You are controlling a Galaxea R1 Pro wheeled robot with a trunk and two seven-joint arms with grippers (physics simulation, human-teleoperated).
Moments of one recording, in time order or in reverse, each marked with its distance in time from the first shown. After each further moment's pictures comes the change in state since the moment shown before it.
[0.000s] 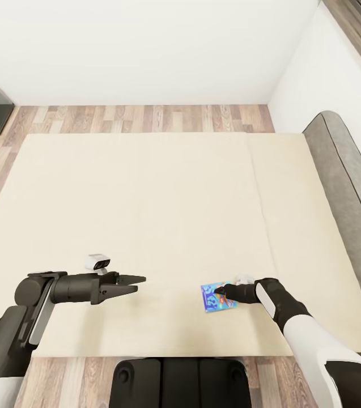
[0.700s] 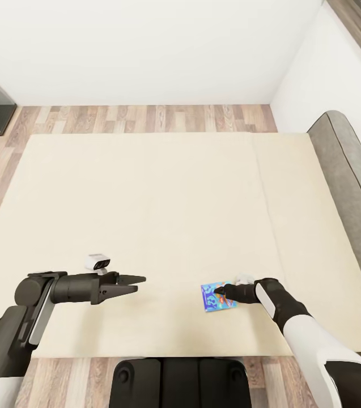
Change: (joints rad) left arm 0.000 0.000 0.000 0.000 0.000 0.000 0.000; right arm 0.000 0.001 0.000 0.000 0.001 -0.002 -0.001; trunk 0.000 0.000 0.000
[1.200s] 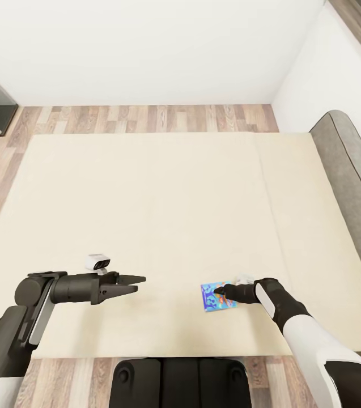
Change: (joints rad) left arm 0.000 0.000 0.000 0.000 0.000 0.000 0.000; right arm 0.000 0.001 0.000 0.000 0.000 0.000 0.000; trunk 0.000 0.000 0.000
